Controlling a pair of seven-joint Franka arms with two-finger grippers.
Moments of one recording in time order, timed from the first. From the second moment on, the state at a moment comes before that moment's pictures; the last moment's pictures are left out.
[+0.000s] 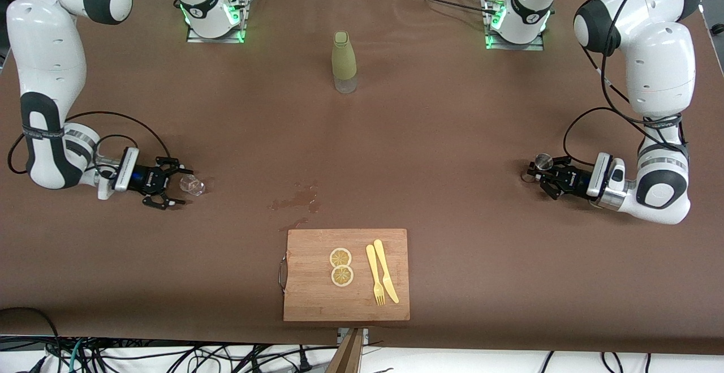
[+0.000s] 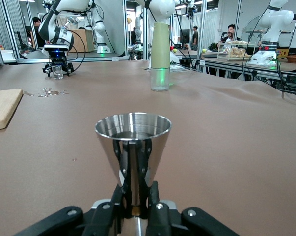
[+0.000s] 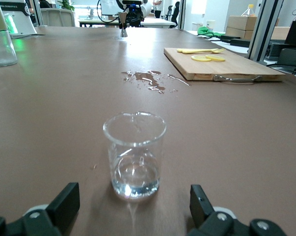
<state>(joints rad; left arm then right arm) 0.05 1.07 0.40 -1.36 -1.07 1.17 2.72 -0.10 0.93 -0.34 -1.68 1.32 1.59 -2.69</state>
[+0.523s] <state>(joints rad) 0.05 1.08 0.42 -1.36 -1.07 1.17 2.73 -0.10 0.90 -0.42 -1.54 1.19 1.50 -2.42</state>
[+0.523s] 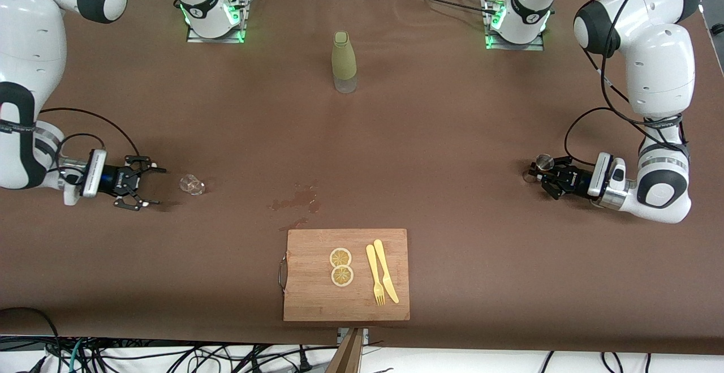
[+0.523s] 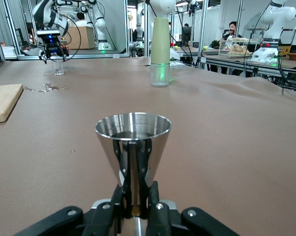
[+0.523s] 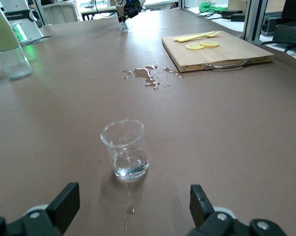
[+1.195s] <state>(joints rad) 0.06 1.08 0.44 -1.35 -1.07 1.18 2.73 -0.07 0.79 -0.43 -1.17 0.97 1.40 -1.59</state>
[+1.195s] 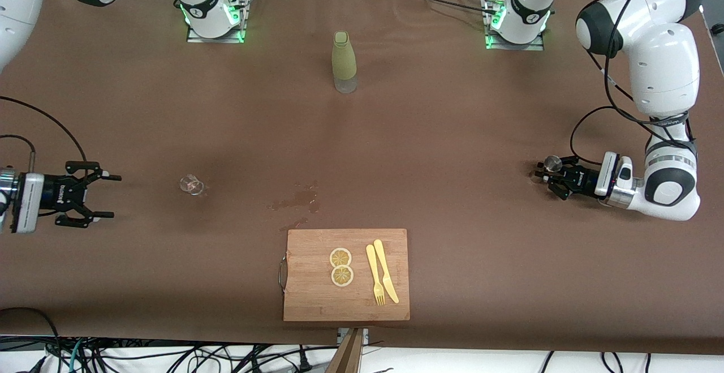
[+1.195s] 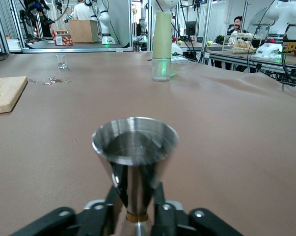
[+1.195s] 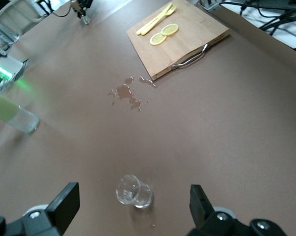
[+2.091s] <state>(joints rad) 0.07 0.97 0.55 -1.30 -0.94 1.30 2.70 -0.01 0.62 -0.16 -1.03 0.52 1.37 -0.57</state>
